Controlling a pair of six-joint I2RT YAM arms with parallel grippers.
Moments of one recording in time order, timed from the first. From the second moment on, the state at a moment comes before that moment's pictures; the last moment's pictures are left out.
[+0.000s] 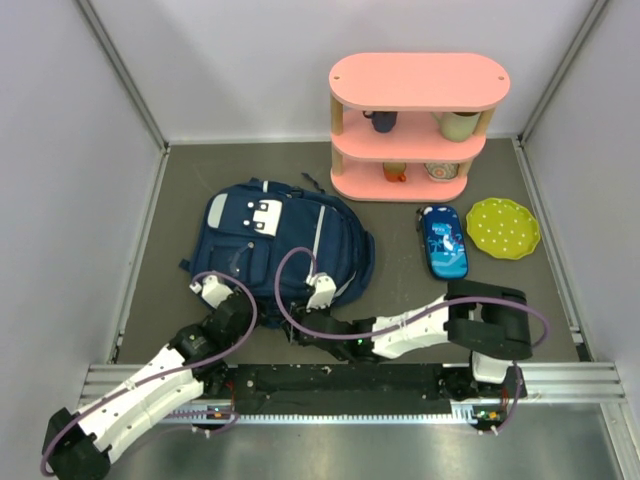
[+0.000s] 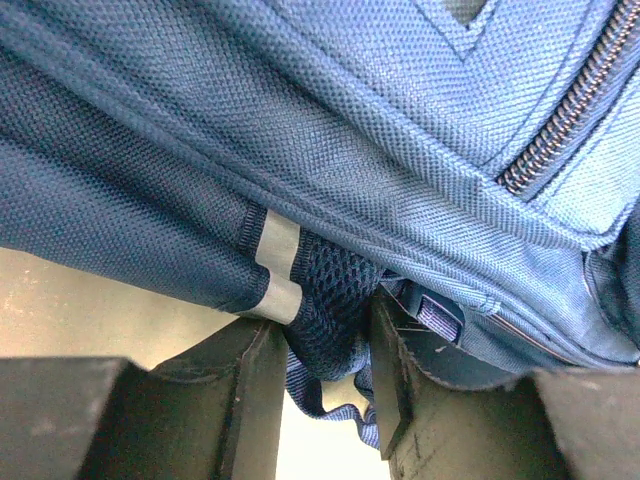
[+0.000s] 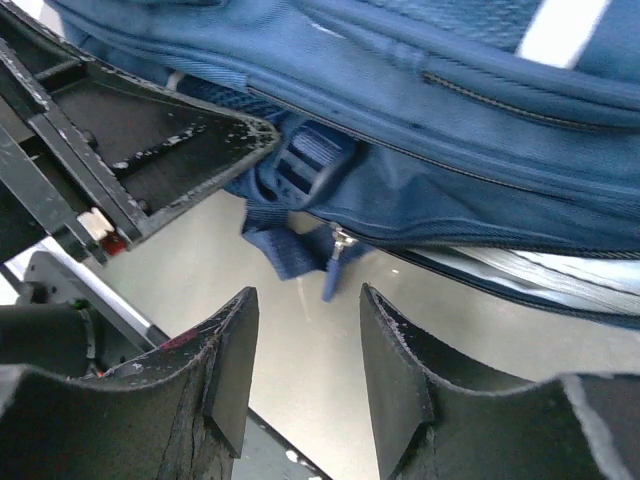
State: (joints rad) left arm -0.72 0.49 0.17 -0.47 -0.46 -1.21; right arm 1.43 1.73 0.79 0.36 0.57 0.92
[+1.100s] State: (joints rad) left arm -0.72 0.38 0.15 -0.50 -0.46 -1.19; right arm 1.40 1.94 1.06 0.09 0.62 1.03
